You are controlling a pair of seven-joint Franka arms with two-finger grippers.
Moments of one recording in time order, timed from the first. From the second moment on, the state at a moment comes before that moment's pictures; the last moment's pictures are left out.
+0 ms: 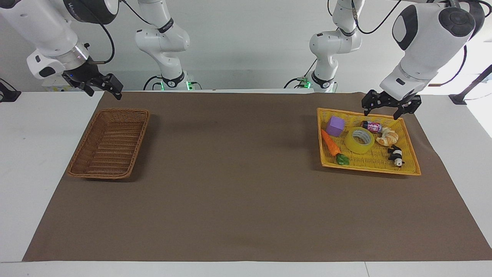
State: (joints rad) left arm 0.02 0.02 -0.19 -1.62 0.05 1.55 0.14; right arm -0.01 -0.05 -0.12 -1.62 -0.01 1.40 0.05
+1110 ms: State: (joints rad) left arm 0.08 -0.15 -0.14 -2.07 0.05 1.88 0.15; right arm -0.01 -0.05 -0.12 -1.62 -0.01 1.40 0.05
